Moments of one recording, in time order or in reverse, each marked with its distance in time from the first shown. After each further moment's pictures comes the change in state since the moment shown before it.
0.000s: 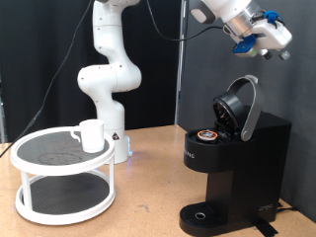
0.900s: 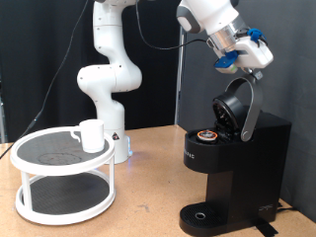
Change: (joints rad) arm -0.057 -0.011 -0.033 -0.076 -0.103 -0.039 -0.039
